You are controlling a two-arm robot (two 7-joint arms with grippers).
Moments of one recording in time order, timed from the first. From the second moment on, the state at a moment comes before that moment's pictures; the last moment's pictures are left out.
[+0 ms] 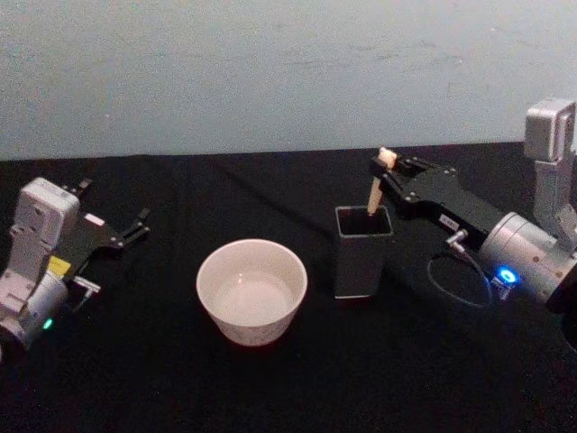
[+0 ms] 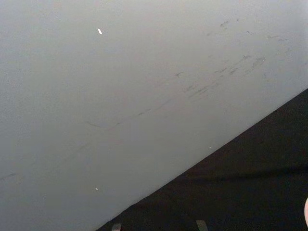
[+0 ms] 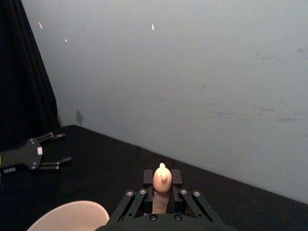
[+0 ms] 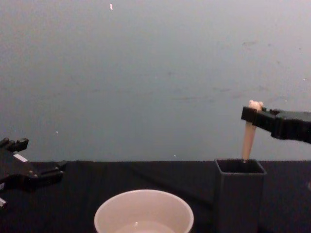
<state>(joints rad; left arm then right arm) -0.20 0.60 0.45 -1.41 -0.25 -0.12 0.03 0.23 0.47 -0.34 -1.53 0.60 0.03 0.41</state>
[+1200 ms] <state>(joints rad) -0.20 0.60 0.45 -1.41 -0.25 -0.12 0.03 0.24 0.45 -0.35 -1.48 0.57 0.06 0.42</state>
